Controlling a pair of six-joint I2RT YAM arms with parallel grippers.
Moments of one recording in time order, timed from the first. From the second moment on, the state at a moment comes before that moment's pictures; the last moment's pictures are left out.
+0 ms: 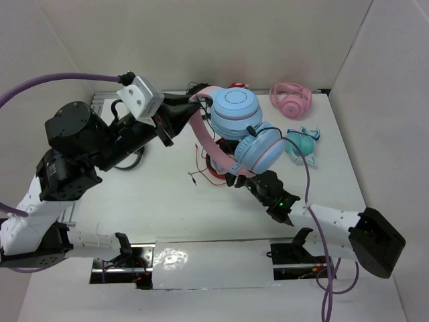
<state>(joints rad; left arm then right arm) -1.08 1.21 1.96 -0.52 -0.18 0.21 0.83 1.13 0.37 0.64 0.23 0.32</state>
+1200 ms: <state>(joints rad) -1.08 1.27 2.03 -0.55 -0.13 0.22 1.03 1.48 0.47 0.88 0.00 0.25</state>
